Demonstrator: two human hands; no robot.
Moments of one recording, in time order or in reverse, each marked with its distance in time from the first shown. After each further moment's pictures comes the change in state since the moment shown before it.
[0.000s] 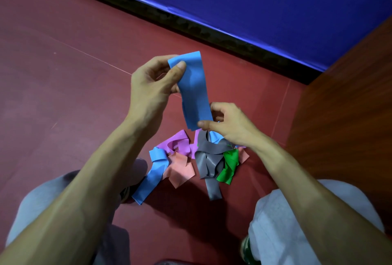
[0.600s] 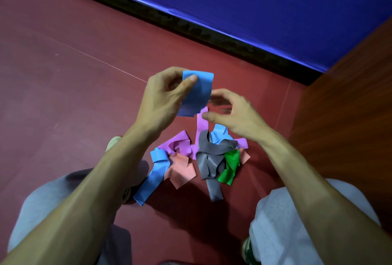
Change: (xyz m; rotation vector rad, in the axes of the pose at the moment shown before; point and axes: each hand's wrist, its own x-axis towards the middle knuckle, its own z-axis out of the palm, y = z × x) left_hand -0.005 -0.005 0.001 0.423 -0.077 0.063; right_hand 0.001 -0.010 -0.014 -0.003 0.069 -0.087
